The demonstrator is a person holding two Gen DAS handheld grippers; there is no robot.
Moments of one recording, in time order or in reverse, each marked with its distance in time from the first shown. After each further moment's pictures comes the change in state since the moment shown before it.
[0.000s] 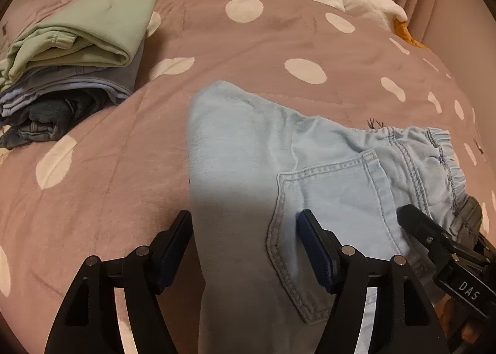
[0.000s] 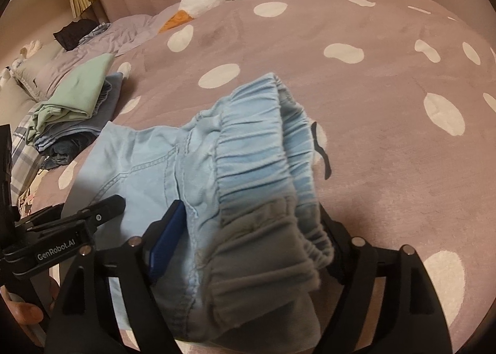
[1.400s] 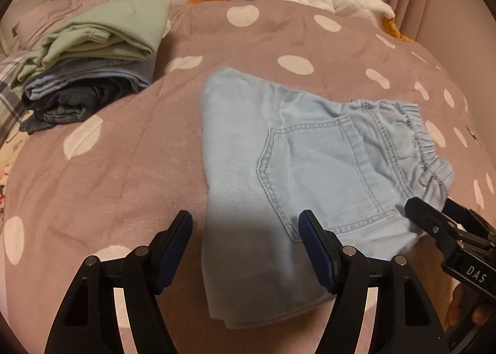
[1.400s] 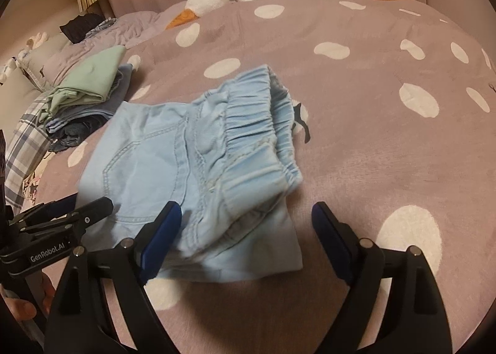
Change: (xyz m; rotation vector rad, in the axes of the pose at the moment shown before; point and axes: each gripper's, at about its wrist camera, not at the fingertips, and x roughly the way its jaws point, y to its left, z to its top) left arm -0.047 -0.007 -0.039 0.017 -0.028 0.015; right arm -0.046 0.002 -0.031 -0.033 -0.004 -0.001
